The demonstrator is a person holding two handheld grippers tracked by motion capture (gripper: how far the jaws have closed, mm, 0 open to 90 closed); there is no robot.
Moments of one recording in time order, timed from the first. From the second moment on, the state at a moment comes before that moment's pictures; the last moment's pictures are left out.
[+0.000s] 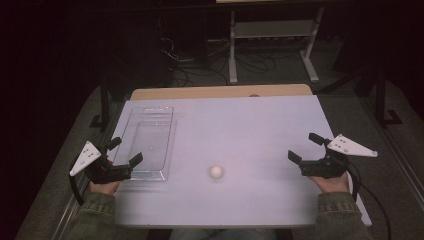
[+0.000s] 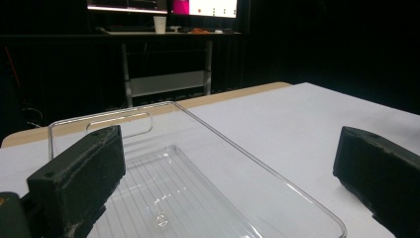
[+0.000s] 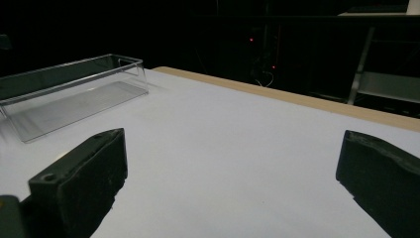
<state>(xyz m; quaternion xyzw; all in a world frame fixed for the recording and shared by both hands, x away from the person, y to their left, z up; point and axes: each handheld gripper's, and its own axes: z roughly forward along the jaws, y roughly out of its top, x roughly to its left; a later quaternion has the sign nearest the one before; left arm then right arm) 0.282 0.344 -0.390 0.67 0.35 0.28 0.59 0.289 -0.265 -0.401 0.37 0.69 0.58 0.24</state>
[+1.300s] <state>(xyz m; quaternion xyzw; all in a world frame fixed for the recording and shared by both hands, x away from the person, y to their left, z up) 0.288 0.309 -0.354 0.74 0.30 0.25 0.54 0.292 -0.260 -0.403 0.37 0.70 0.56 0.24</state>
